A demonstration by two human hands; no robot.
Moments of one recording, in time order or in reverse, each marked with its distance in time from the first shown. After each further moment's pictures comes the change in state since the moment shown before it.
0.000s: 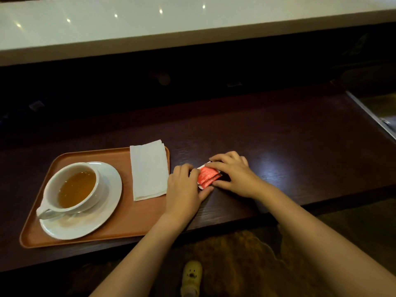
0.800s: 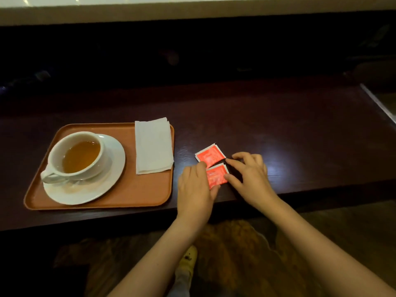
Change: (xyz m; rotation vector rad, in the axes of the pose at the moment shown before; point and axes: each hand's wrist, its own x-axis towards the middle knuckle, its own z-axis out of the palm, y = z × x) left_hand -0.051 0.042 0.001 -0.169 0.019 -0.213; right_hand -0.055 -0.014 0.025 -0.058 0.235 0.238
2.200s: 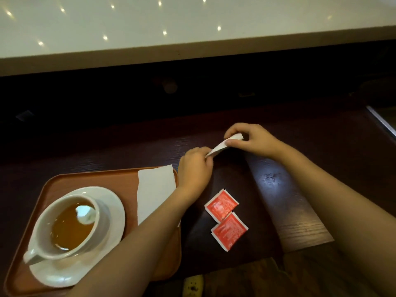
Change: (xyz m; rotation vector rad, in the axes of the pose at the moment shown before) left_hand 0.177 -0.017 -0.017 -0.168 -0.007 0.051; right_hand 0.195 0.009 -0.063 0.388 -0.240 -0.104
